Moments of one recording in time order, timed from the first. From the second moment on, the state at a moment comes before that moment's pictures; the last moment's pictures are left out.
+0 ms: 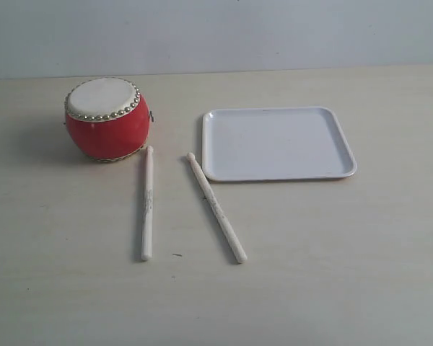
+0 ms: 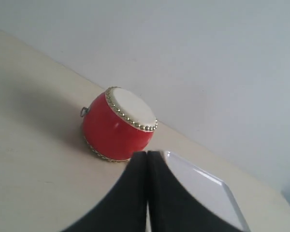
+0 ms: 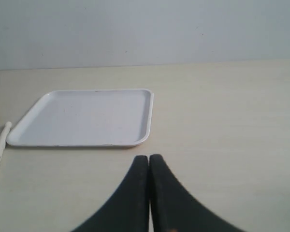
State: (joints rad) left arm -0.08 0.01 0.00 -0.71 0.21 0.04; right arm 0.00 0.01 0.00 0.00 0.34 0.03
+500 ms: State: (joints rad) left arm -0.08 0.01 0.00 -0.92 0.21 0.04; right arm 0.00 0.01 0.00 0.00 0.34 0.03
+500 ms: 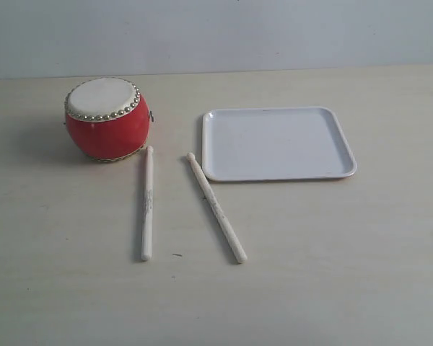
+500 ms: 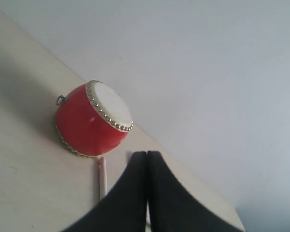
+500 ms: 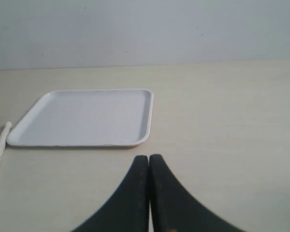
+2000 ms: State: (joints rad) left arm -0.11 0.96 -1.03 -0.77 0.91 0.51; right arm 0.00 0.01 0.00 0.00 0.34 0.03
